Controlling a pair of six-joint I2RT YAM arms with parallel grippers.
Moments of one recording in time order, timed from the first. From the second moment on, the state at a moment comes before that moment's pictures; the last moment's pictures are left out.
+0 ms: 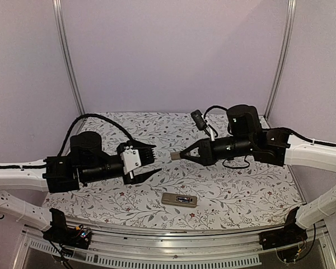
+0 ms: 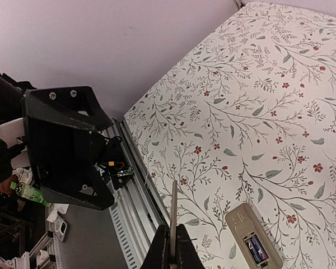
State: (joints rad) left arm -1.13 1.07 0.74 0.12 -0.08 0.64; right arm 0.96 1.35 1.07 -0.17 -0.37 0.50
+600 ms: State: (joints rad) left arm -1.03 1.13 0.81 0.15 0.39 0.08; right arm 0.94 1.21 0.95 0.06 -0.55 0.48
